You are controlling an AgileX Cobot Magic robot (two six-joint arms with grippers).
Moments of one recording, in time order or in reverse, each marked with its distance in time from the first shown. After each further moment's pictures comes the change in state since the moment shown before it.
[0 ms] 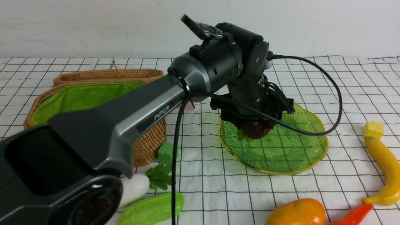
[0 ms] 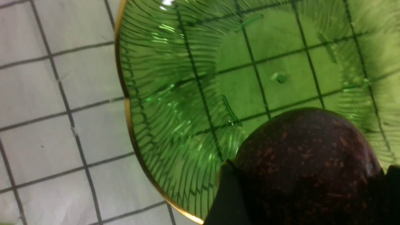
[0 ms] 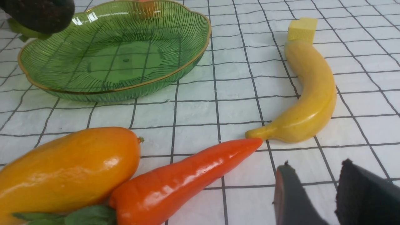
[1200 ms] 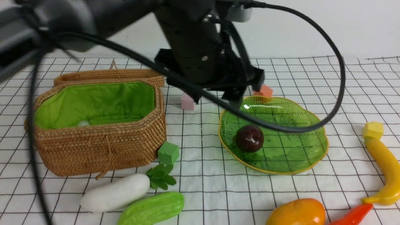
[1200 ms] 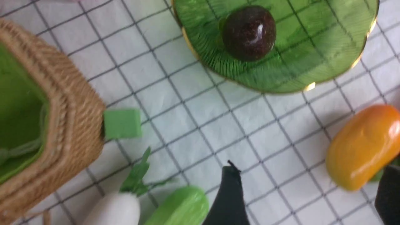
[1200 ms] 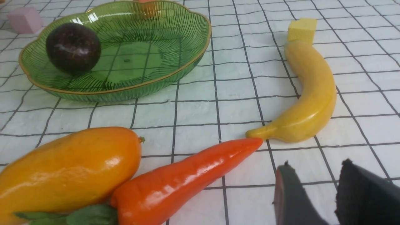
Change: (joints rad) right arm 0.000 0.000 0.000 0.000 0.000 0.001; left arm 0.000 -0.606 0.451 -0.006 0.168 0.300
